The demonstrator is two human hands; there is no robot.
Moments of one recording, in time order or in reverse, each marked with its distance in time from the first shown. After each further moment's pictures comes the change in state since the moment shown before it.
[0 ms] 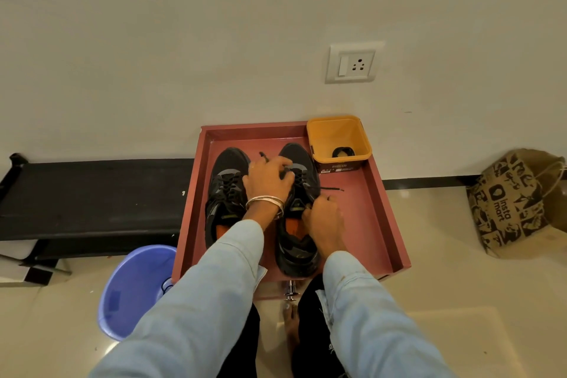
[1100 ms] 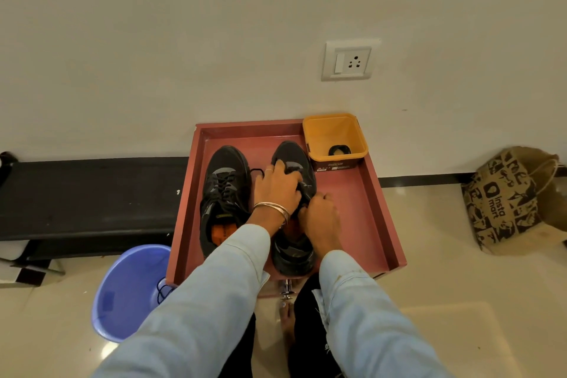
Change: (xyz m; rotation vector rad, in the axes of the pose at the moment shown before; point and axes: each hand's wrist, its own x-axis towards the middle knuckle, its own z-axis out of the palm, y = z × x) left_hand -0.010 0.007 0.015 0.470 -0.237 0.248; right_hand -0.003 -0.001 -0.005 0.033 -0.019 -0.009
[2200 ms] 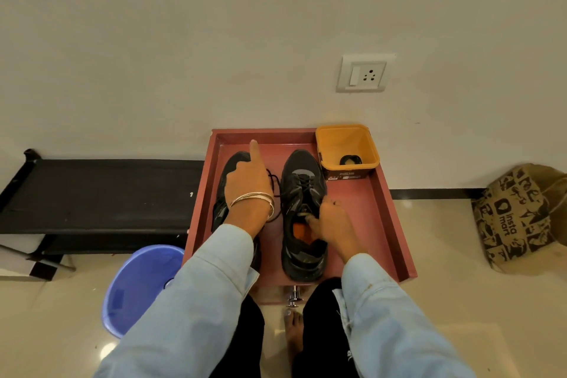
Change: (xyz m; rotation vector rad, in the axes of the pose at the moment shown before) left_hand -0.026 -0.035 -0.068 -0.069 0.030 -0.475; right_hand 0.005 -0.003 -0.015 -0.032 -0.191 -0.075
